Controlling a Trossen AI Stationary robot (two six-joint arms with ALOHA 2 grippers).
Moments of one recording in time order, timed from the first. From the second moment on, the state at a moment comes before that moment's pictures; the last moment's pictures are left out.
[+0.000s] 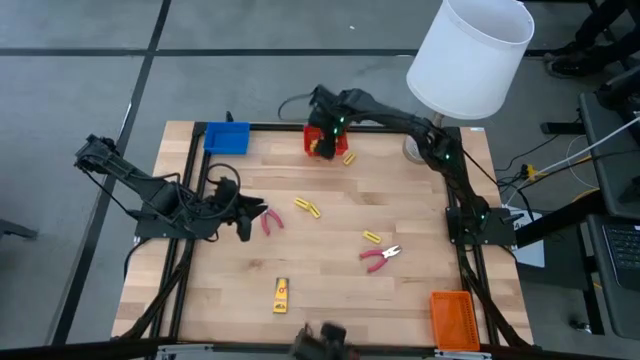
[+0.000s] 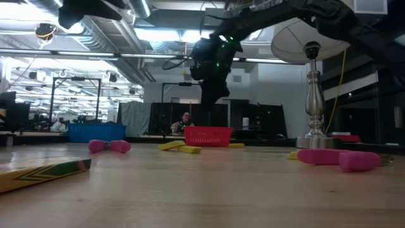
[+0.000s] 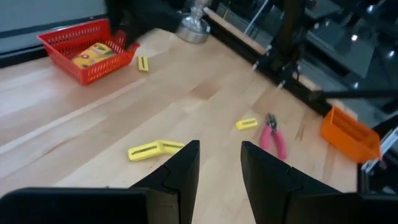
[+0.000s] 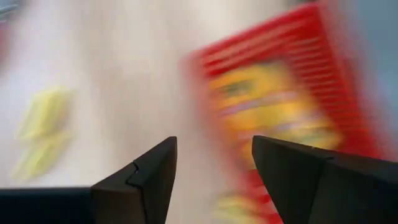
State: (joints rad) left arm -0.51 0.92 0.83 -0.57 -0.81 -0.97; right arm -0.46 2.32 2.21 -1.17 -0.19 -0.15
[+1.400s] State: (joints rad) left arm -1.00 1.29 0.85 -0.55 -0.47 -1.07; right arm 0.52 2.29 2.21 -1.12 0.00 0.83
